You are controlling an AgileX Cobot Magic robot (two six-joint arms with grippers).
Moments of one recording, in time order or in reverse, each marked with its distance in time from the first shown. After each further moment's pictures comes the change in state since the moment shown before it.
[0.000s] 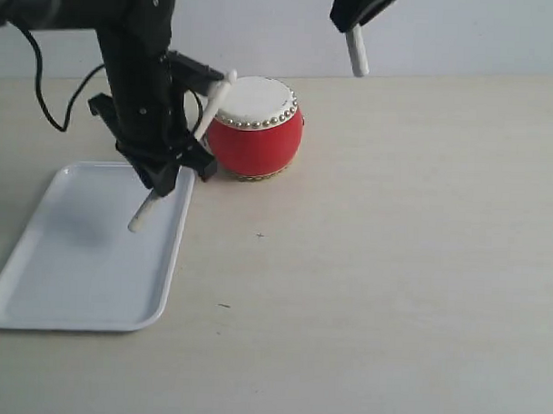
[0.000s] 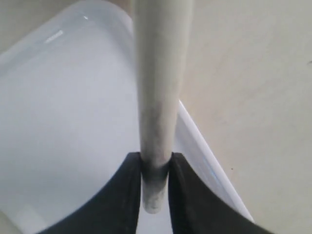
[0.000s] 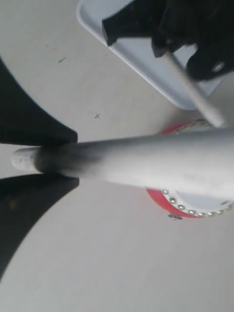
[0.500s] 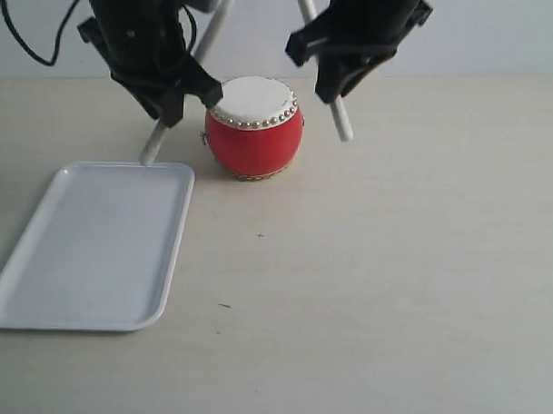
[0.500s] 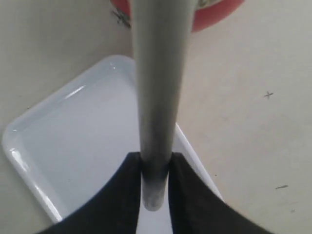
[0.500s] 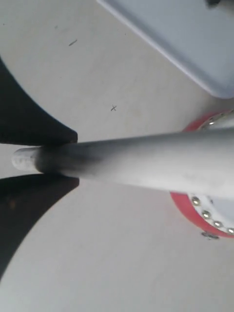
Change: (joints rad) left arm -0.010 -0.120 -0.122 0.001 0.047 0.008; right arm 0.000 0.186 0.000 0.000 0.002 -0.008
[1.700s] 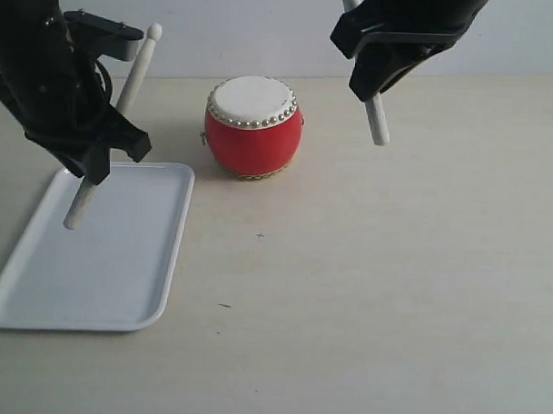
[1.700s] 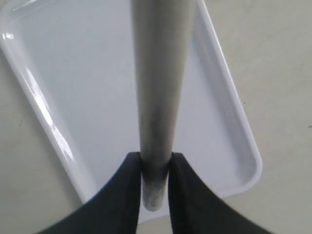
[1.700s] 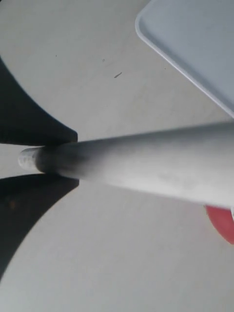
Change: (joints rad) left arm 0.084 -0.227 0.427 0.000 -0.109 -0.094; right arm 0.000 -0.290 0.247 0.037 0.005 -0.043
